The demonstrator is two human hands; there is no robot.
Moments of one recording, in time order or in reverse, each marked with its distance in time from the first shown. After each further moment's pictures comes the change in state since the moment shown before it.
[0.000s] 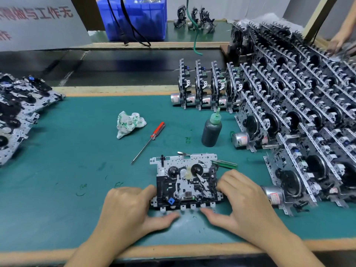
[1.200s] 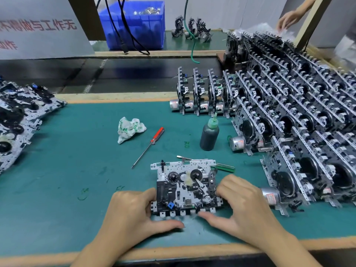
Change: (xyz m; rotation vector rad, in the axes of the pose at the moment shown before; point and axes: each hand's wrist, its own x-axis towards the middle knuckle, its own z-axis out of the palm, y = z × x) left_hand 0.004 0.004 -0.006 -0.153 -0.139 -0.132; right_hand -0.001 -0.002 -0.004 0.027 0.018 0.008
